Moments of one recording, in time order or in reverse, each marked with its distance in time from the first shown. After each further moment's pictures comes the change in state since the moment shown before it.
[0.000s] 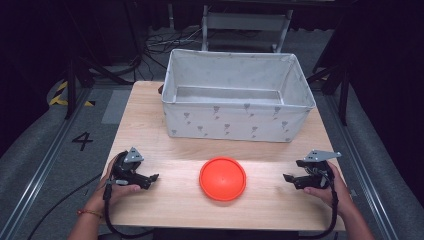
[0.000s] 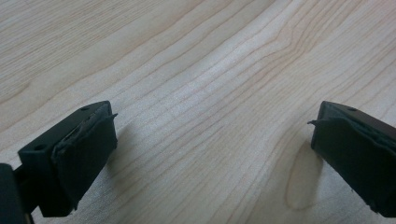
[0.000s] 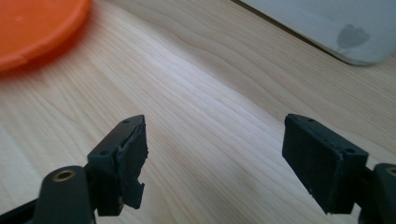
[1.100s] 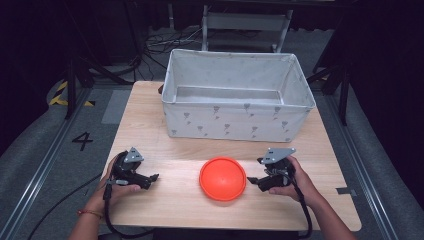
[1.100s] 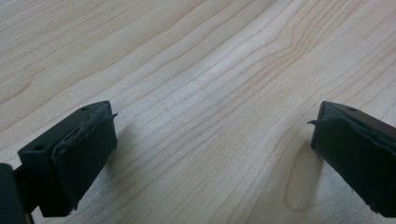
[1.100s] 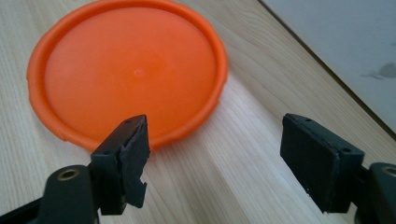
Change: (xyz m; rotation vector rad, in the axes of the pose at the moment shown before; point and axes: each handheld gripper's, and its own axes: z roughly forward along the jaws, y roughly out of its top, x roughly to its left) left arm 0.000 0.000 0.000 0.000 0.002 -0.002; right arm 0.081 0.067 0.042 0.011 0.135 -0.260
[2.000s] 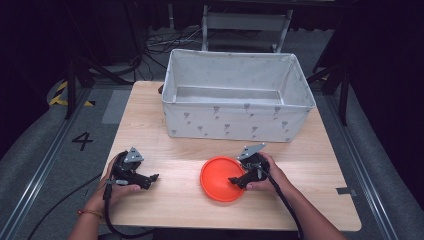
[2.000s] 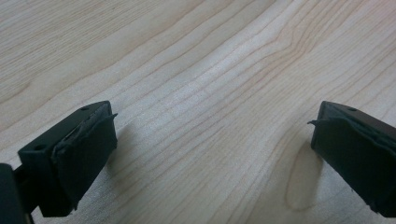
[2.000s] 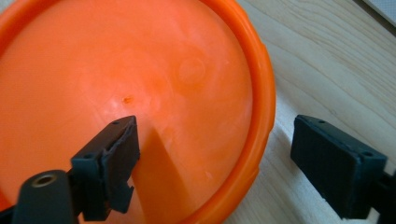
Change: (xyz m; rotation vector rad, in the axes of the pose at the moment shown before) left arm 0.000 0.000 0.000 0.000 0.000 0.000; right arm 0.001 0.017 0.071 0.089 0.077 0.064
